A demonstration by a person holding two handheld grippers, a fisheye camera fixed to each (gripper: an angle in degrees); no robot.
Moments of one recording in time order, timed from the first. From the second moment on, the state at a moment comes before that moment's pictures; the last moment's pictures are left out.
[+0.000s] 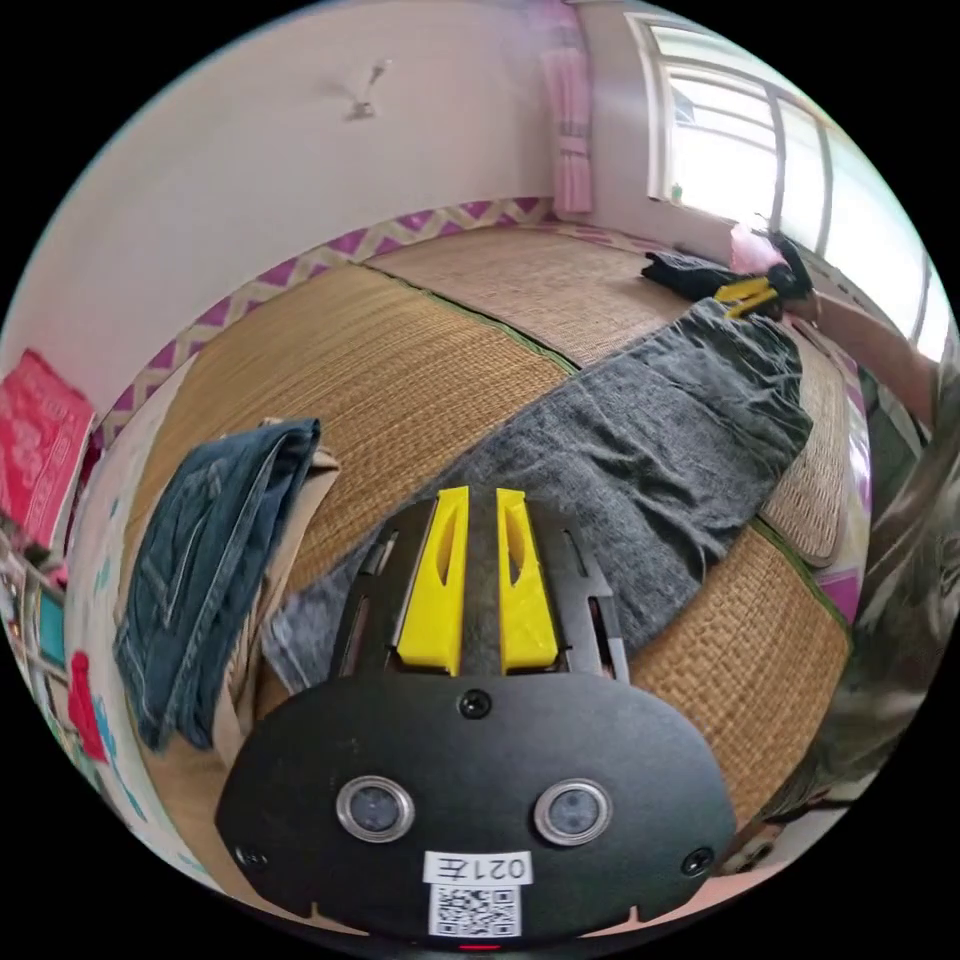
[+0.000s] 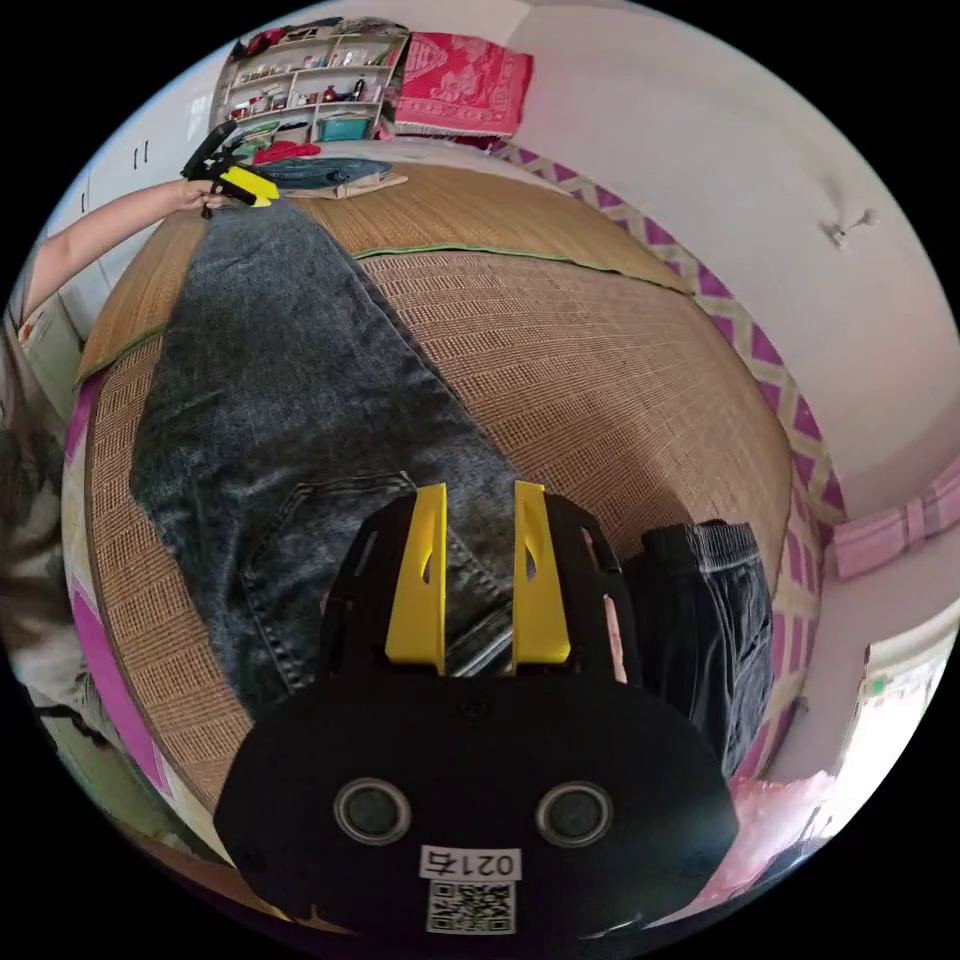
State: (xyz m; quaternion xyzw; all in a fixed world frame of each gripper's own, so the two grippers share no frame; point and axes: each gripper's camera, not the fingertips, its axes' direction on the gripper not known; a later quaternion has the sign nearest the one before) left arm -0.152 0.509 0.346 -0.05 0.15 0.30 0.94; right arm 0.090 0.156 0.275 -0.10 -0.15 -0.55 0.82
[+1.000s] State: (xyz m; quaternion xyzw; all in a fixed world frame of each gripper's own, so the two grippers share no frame) left arm -0.087 0.613 0.245 0.07 0.25 0.35 0.90; right arm 0.304 0.092 0.087 0.01 -0.30 -0.60 0.74
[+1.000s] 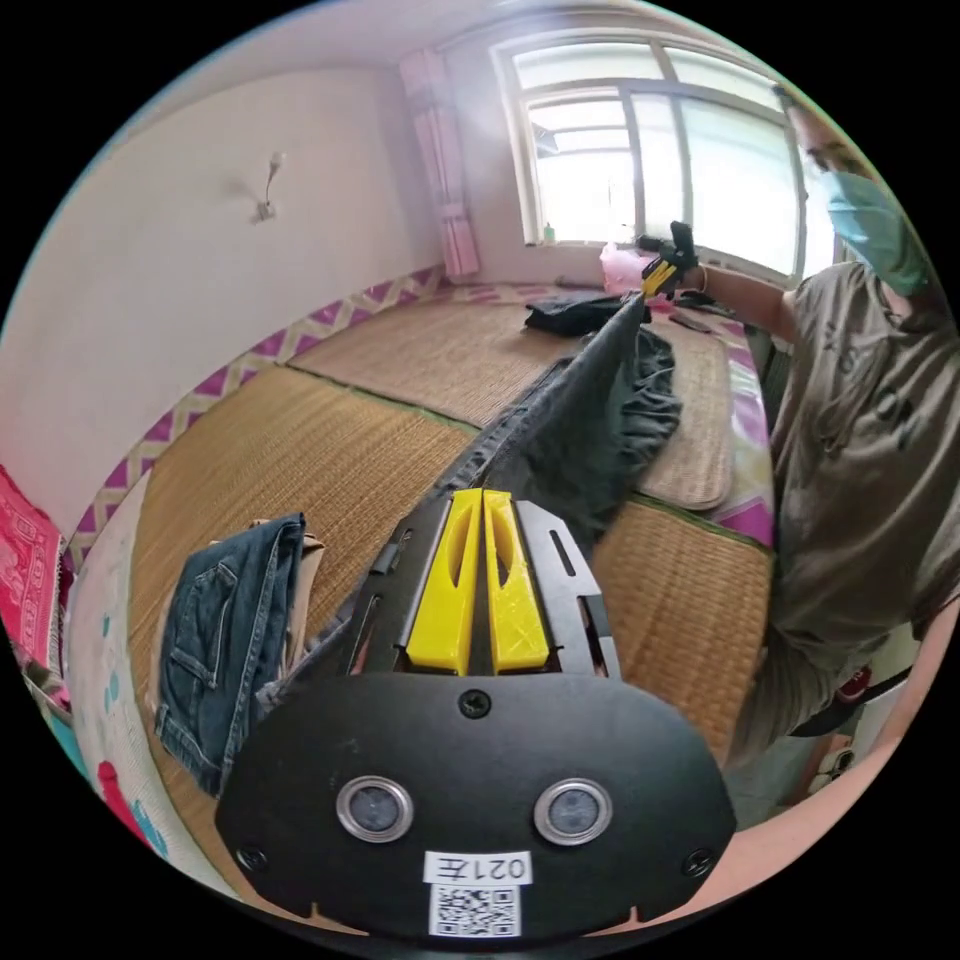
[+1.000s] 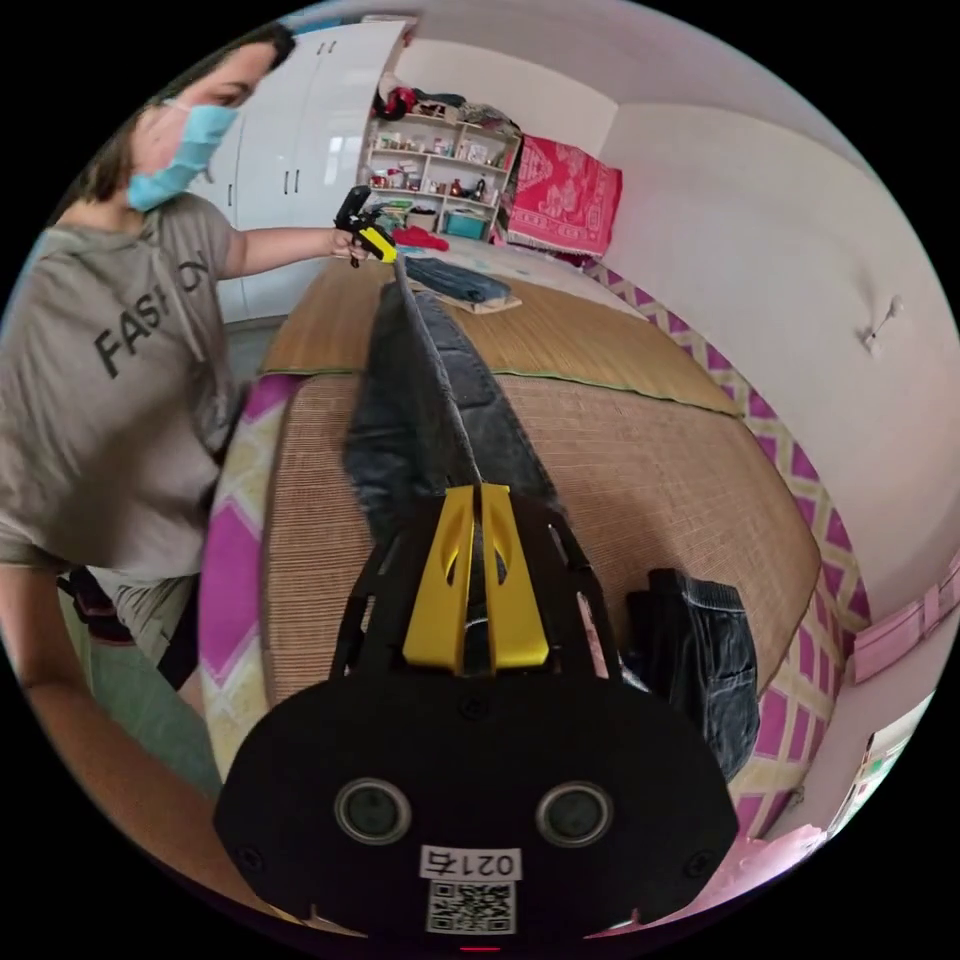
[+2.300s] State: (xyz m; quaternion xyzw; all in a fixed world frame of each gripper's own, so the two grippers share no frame) left arm -0.134 0.877 0.311 -0.16 0.22 -0.05 0.96; right arm 0.327 0.359 0.047 -0.08 -0.12 -0.44 0.88
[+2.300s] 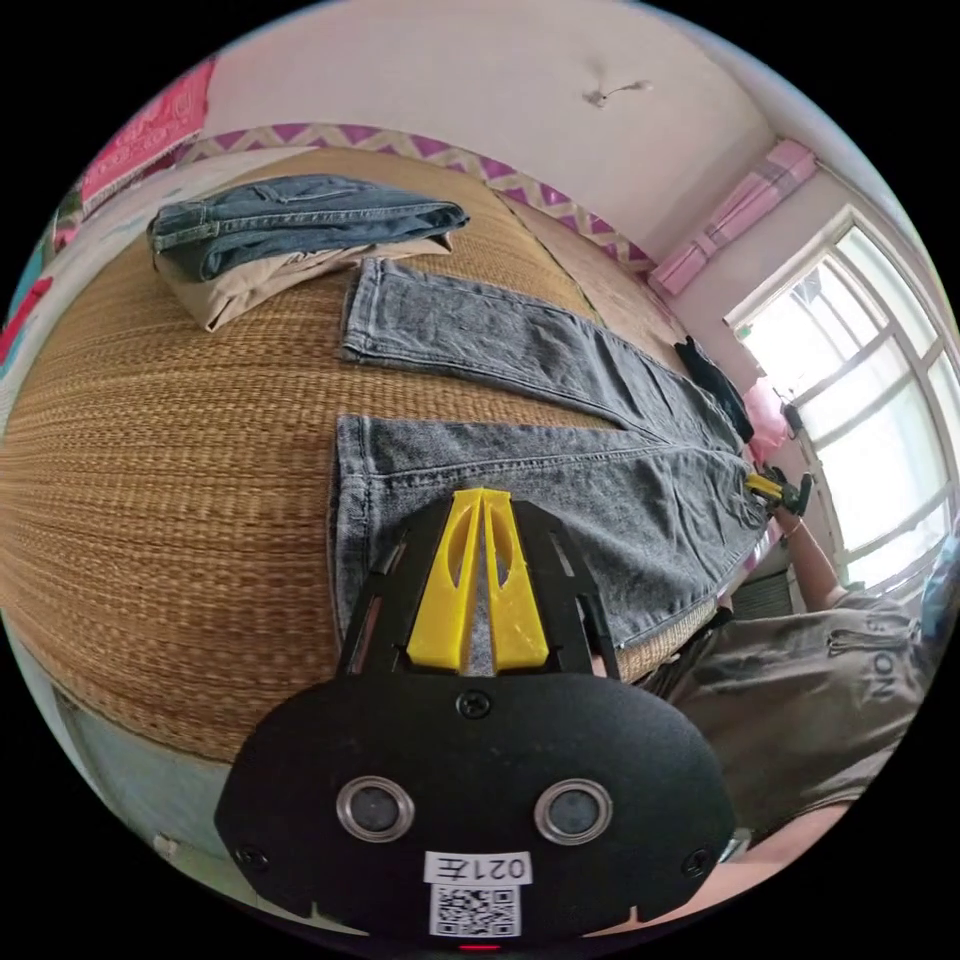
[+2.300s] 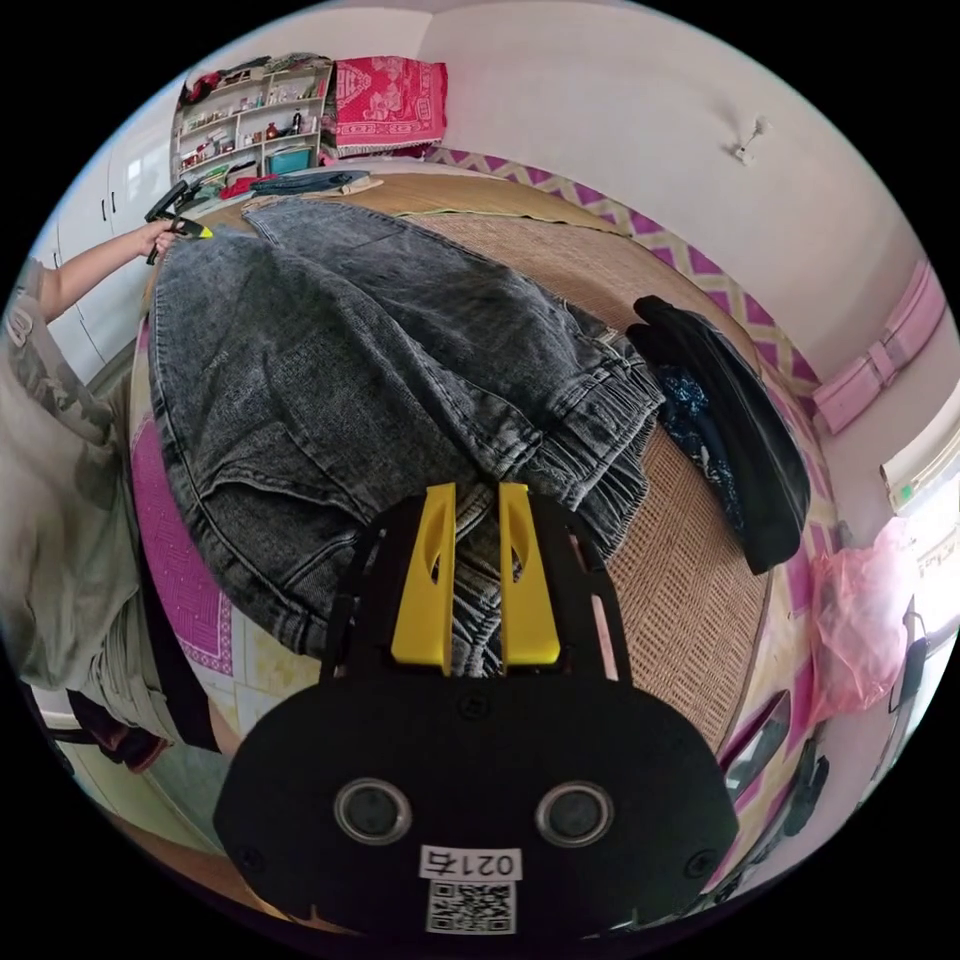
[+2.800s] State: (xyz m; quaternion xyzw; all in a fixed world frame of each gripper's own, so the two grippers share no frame) left arm -0.056 0.939 0.191 -0.04 0.24 -0.03 0.97; right arm 0.196 0.436 -0.055 -0.10 0.02 -0.35 0.93
